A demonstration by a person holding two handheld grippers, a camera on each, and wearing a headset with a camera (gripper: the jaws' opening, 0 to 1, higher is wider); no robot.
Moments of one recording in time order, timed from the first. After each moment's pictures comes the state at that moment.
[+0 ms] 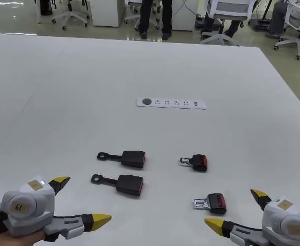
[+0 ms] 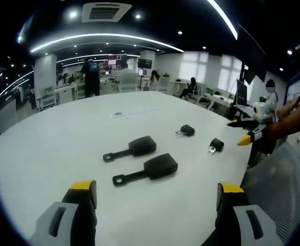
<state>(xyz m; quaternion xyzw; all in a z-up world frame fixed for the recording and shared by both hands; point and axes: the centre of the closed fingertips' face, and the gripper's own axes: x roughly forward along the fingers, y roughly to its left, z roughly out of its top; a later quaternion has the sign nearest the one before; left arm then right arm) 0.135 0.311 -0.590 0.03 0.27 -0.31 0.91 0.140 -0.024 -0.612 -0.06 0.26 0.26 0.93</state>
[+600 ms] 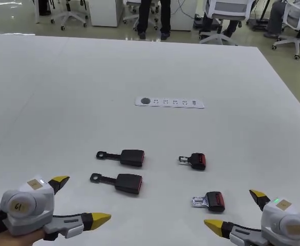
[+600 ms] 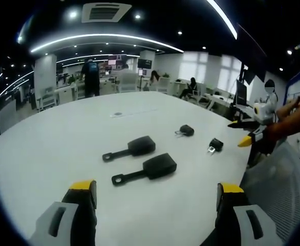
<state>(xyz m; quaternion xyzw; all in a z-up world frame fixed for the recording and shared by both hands) 0.133 0.310 -0.591 0.03 0.27 -0.31 0.91 0.134 -0.027 -0.616 -0.06 0.27 0.26 0.93</state>
